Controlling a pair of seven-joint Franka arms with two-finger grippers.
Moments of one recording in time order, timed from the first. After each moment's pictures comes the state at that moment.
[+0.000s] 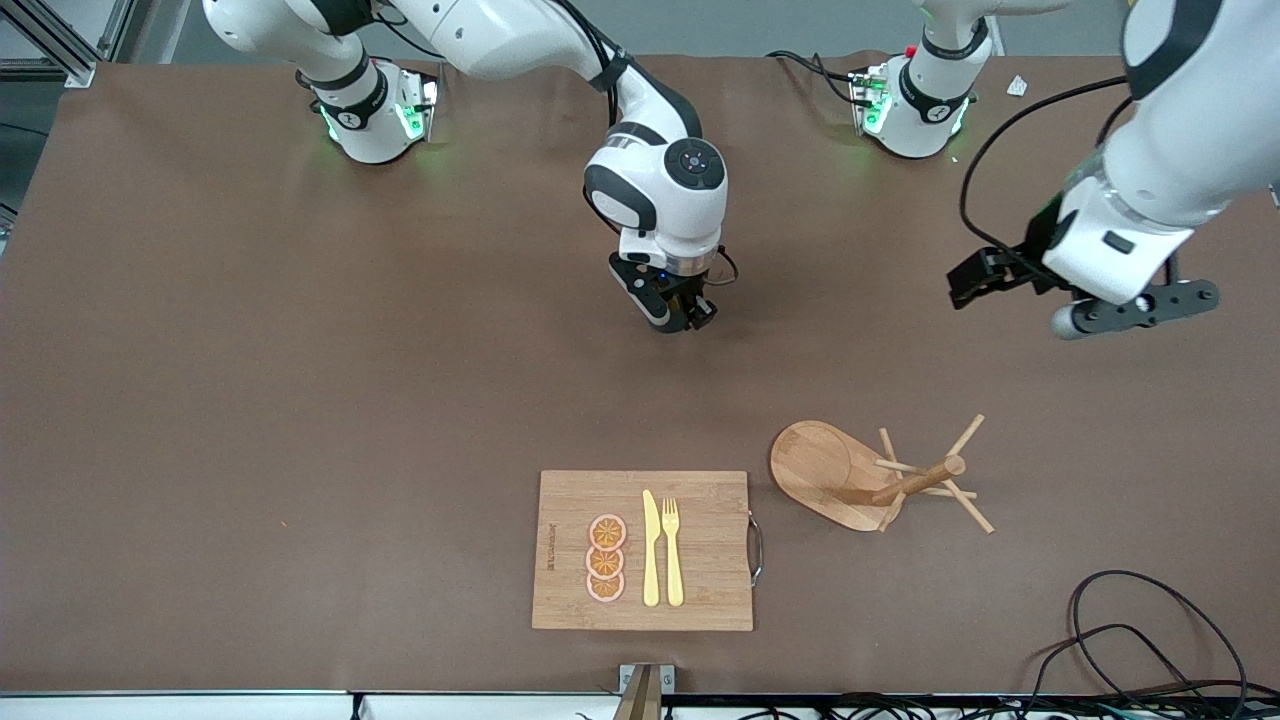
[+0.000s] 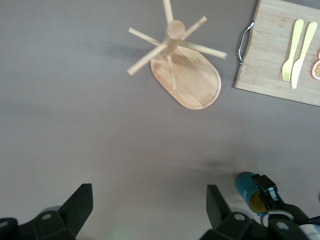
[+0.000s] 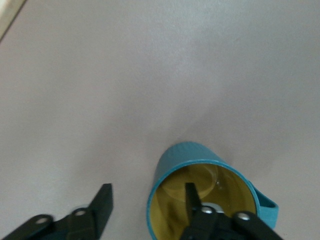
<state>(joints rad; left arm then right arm) -0.05 0.12 -0.25 -1.49 -0.02 1.58 -0.49 0.90 0.72 0.06 -1.44 -0.14 2.19 1.98</state>
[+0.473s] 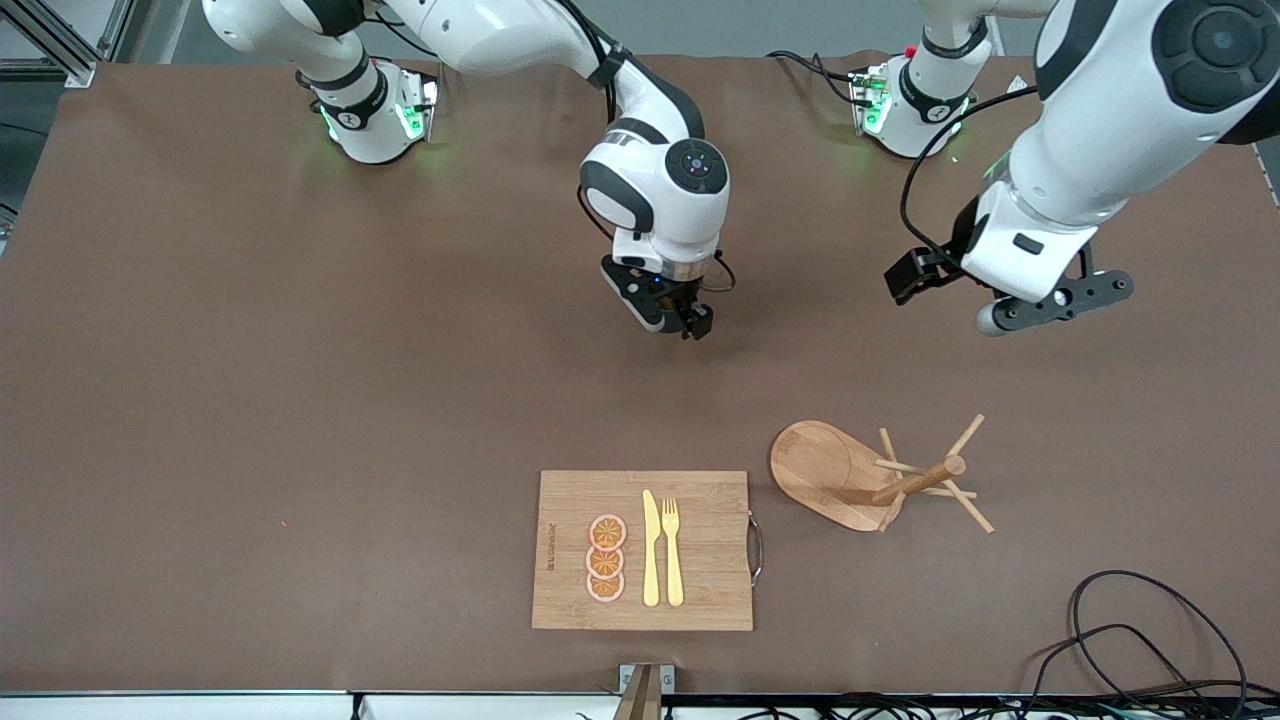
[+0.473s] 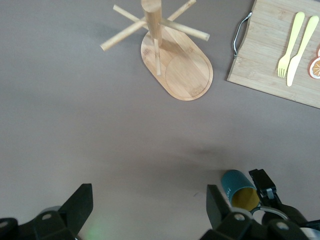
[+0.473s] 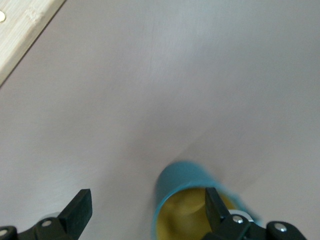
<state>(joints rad) -0.14 0.14 -0.25 -1.50 -0.01 1.58 -0.65 0.87 0.70 0.05 -1.37 -0.14 2.02 1.84</state>
